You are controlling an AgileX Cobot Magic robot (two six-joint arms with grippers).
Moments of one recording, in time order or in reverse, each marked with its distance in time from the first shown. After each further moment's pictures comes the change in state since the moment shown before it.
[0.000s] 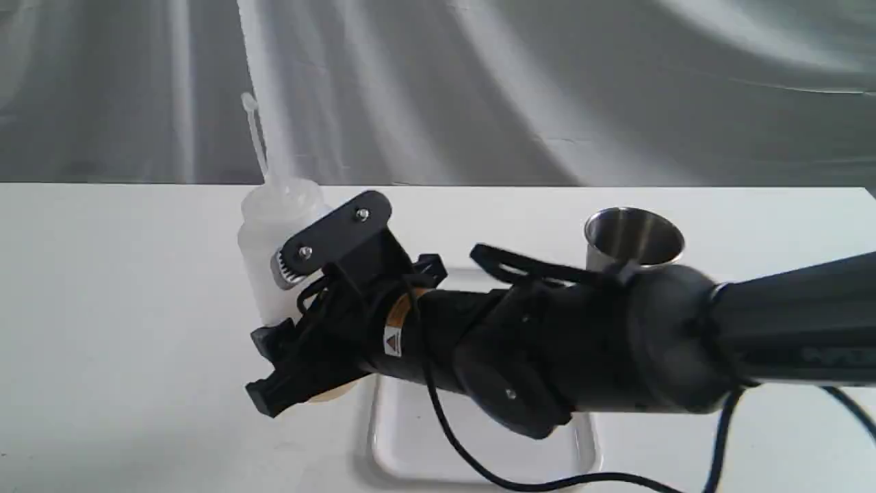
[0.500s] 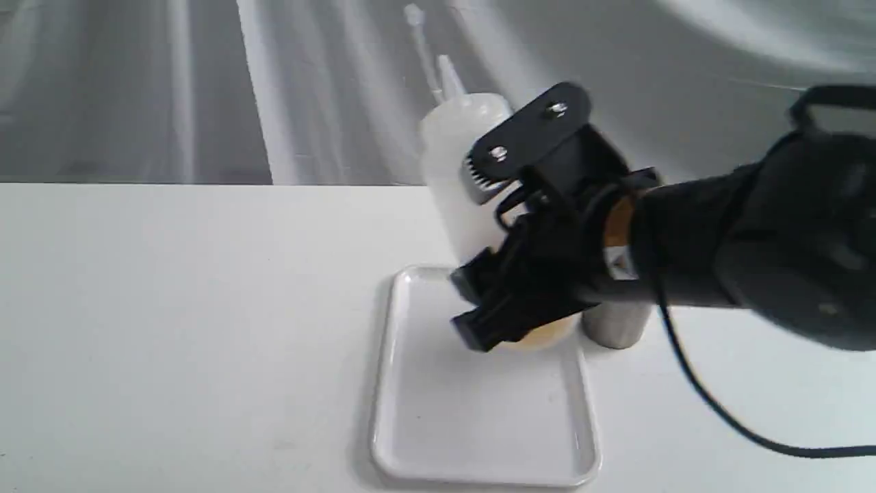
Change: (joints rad) left arm 0.000 0.000 0.000 0.000 0.000 0.000; right arm -0.174 -0.450 0.157 -0.442 0.521 0.270
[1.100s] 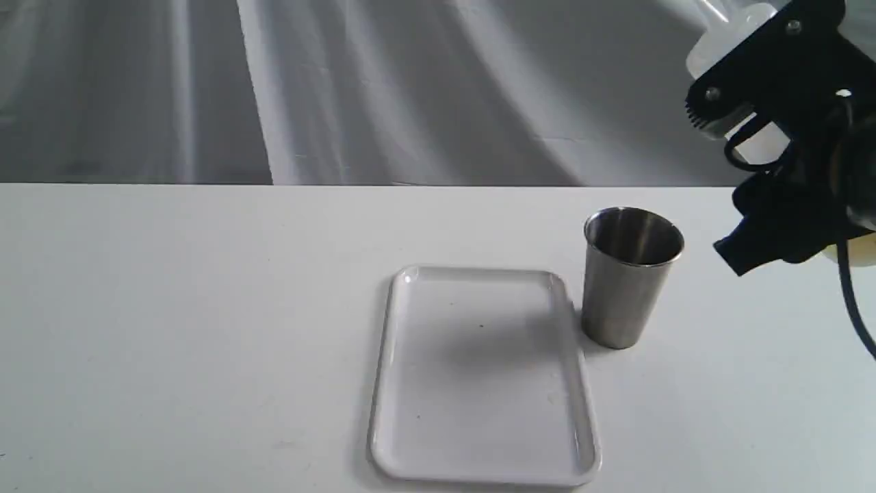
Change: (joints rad) left arm 0.000 0.000 0.000 0.000 0.000 0.000; right arm -0.047 -0.127 0.001 -0.664 0.655 0.376
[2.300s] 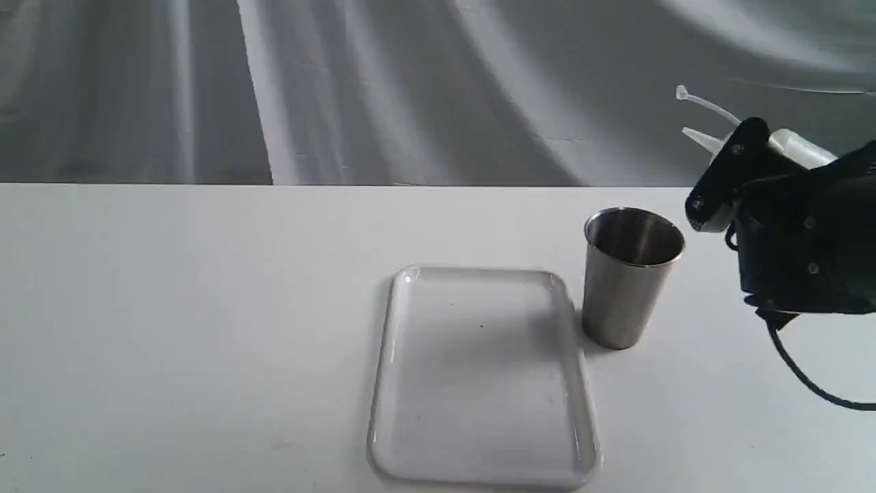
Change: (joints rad) left arm 0.000 0.000 0.000 0.000 0.000 0.000; right arm -0.171 0.348 0.000 -0.209 0.103 0.025
